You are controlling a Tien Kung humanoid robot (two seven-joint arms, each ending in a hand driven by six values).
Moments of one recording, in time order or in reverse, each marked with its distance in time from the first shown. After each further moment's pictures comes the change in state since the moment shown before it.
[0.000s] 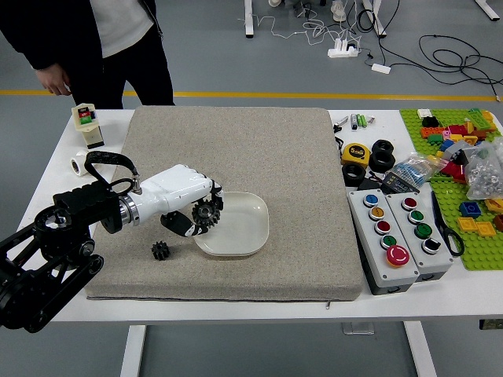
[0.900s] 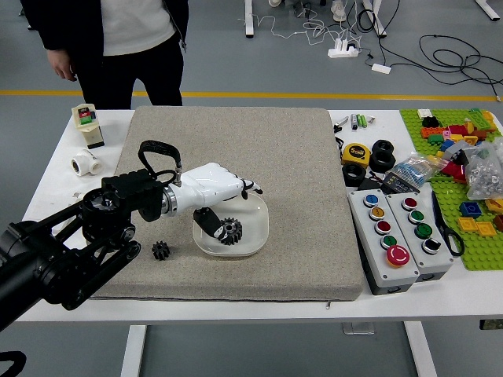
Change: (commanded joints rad) left arm -0.149 -0.083 0.112 0.108 0.000 -0.069 0.049; right arm 0.017 -0.008 -0.003 0.000 0.003 -0.005 0.003
